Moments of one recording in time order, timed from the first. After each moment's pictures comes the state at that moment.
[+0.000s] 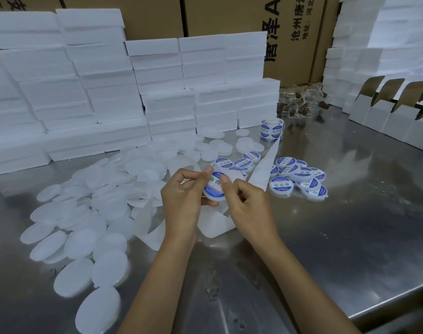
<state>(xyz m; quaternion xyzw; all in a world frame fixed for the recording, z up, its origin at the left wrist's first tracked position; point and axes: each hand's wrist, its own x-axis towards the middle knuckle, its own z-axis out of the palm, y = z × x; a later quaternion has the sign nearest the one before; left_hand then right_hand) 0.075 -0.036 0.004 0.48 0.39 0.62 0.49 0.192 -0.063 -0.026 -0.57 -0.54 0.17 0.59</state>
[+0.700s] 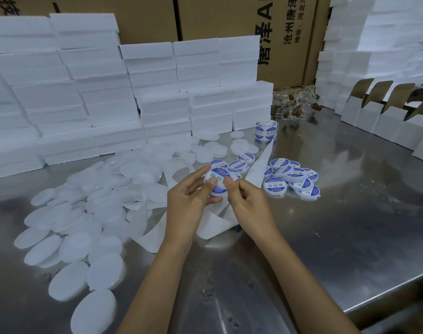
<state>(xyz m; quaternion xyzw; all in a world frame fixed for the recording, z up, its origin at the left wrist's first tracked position) 0.082 -0.036 -0.004 0.53 0.36 0.57 0.52 0.205 -0.062 -0.023 -0.56 -0.51 0.23 0.60</state>
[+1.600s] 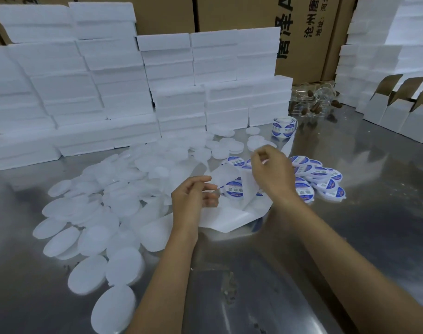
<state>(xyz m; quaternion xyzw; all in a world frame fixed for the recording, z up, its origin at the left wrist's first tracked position) 0.057 -0.003 -0.024 0.43 0.47 0.57 0.52 0.230 0.005 -0.004 -0.69 -0.50 0.08 0.51</state>
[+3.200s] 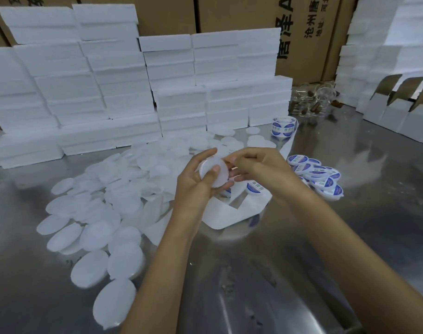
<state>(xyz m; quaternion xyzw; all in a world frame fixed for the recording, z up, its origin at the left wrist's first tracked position) 0.061 -0.020 0.005 0.52 0.33 0.56 0.55 0.215 -0.039 0.040 -0.52 -0.53 0.41 0.53</state>
